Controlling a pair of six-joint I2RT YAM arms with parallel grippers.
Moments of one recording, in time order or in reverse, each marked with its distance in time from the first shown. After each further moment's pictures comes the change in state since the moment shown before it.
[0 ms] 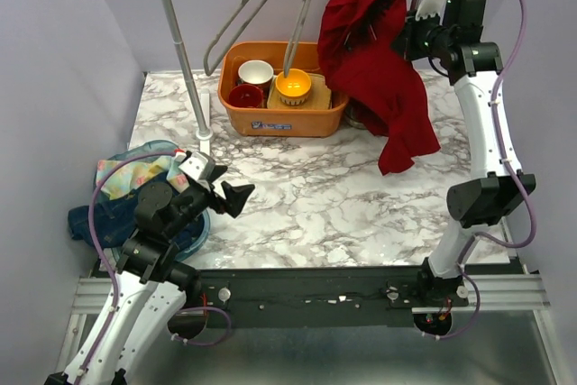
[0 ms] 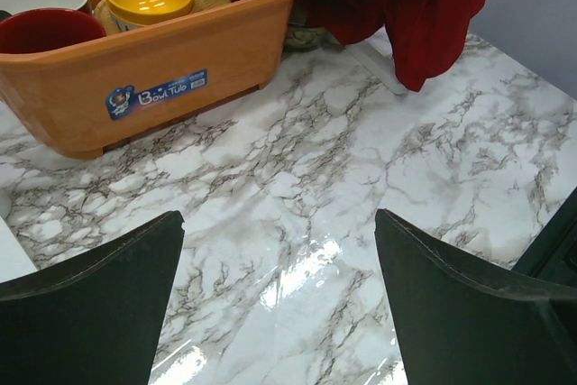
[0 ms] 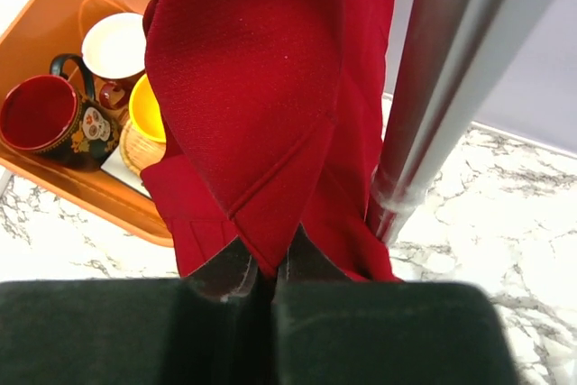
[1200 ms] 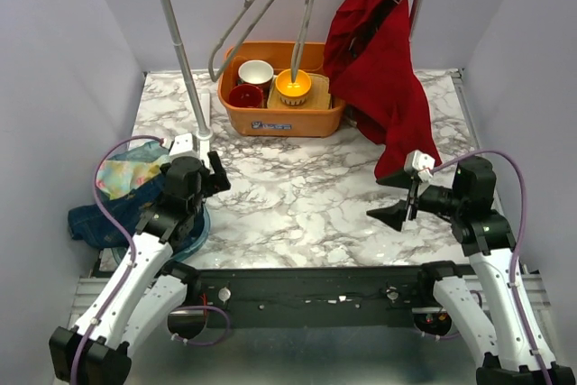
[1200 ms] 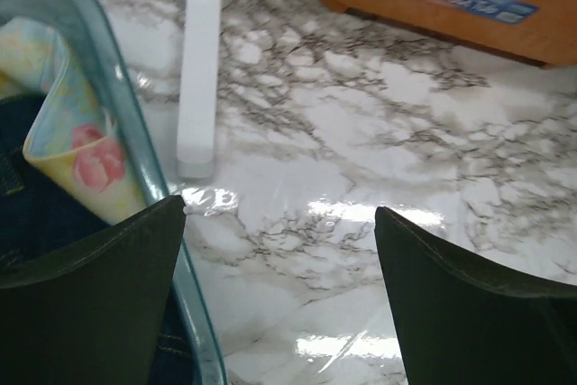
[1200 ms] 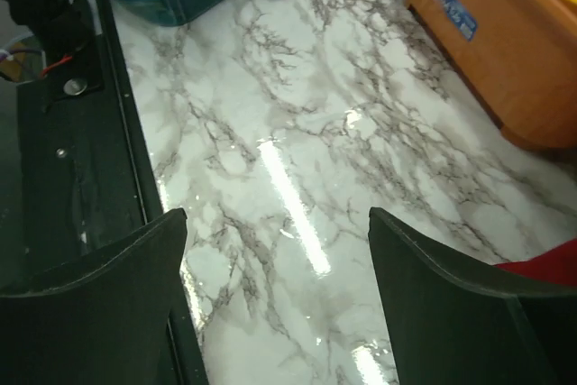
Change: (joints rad) left arm 0.013 0.265 0.032 -0.140 -0.618 -0.281; right arm 0.001 -1.229 -1.458 0.208 -0.703 -0.344
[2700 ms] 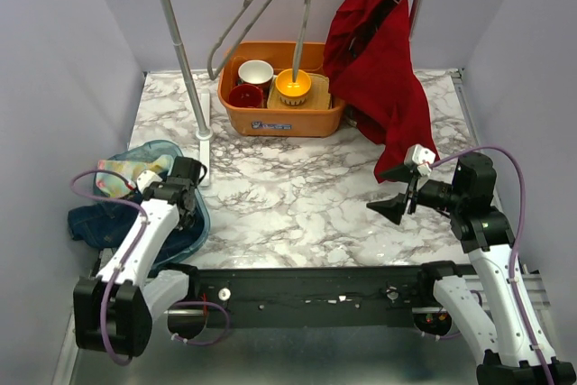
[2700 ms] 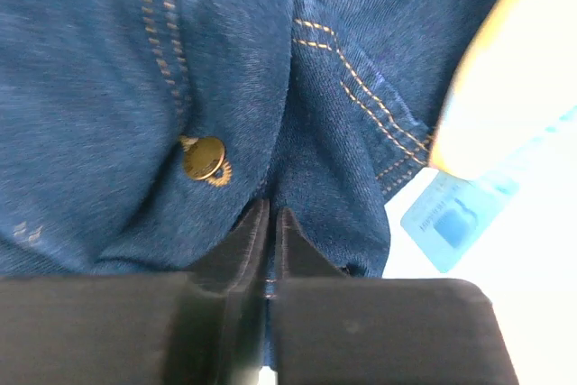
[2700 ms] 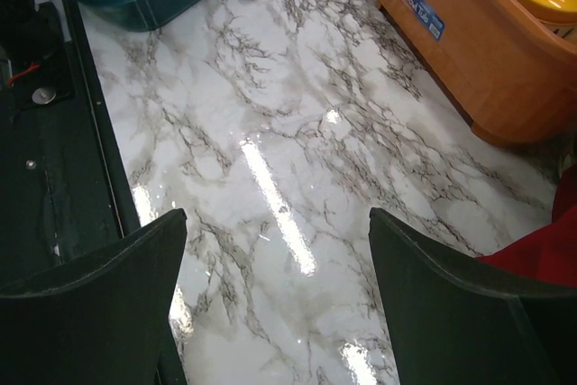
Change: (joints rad) left arm 0.217 0.375 0.050 -0.560 -0.246 -0.723; right arm 0.000 0.010 -0.047 0.057 0.024 0.012
